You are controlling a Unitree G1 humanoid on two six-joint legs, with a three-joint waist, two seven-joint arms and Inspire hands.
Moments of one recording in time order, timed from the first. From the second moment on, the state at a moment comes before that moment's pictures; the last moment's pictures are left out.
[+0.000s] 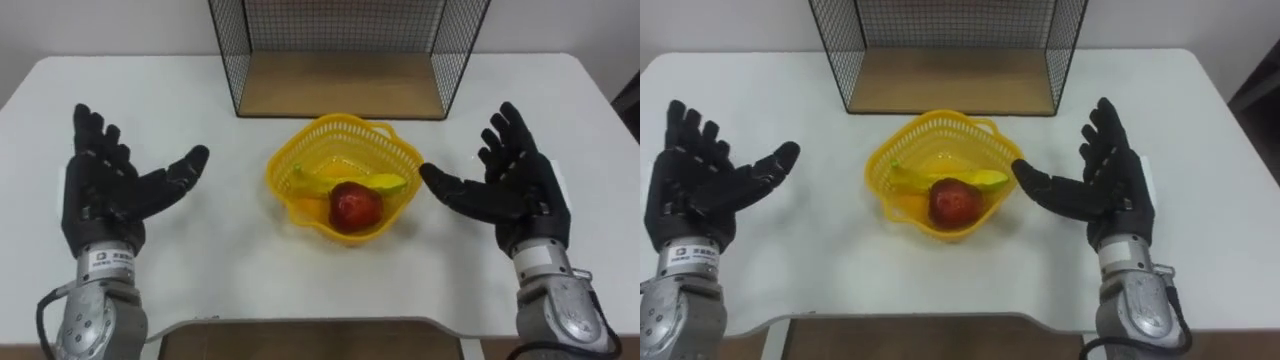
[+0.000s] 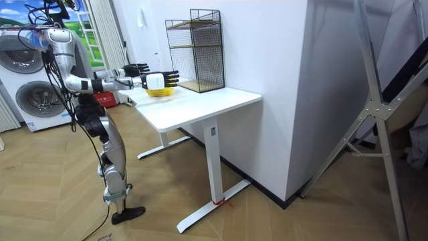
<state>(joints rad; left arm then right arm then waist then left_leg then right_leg) 0.12 0.18 0.00 -0.02 -0.52 -0.19 0.13 0.14 -0.26 0.00 -0.01 0.46 -0.12 -0.03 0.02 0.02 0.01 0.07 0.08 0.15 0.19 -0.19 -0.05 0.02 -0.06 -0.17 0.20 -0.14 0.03</state>
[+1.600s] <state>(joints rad) 0.11 0.17 -0.09 0.18 -0.52 -0.15 -0.01 0.14 -0.19 0.13 0.04 0.55 -0.15 0.13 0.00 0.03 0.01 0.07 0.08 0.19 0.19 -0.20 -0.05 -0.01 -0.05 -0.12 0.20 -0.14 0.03</state>
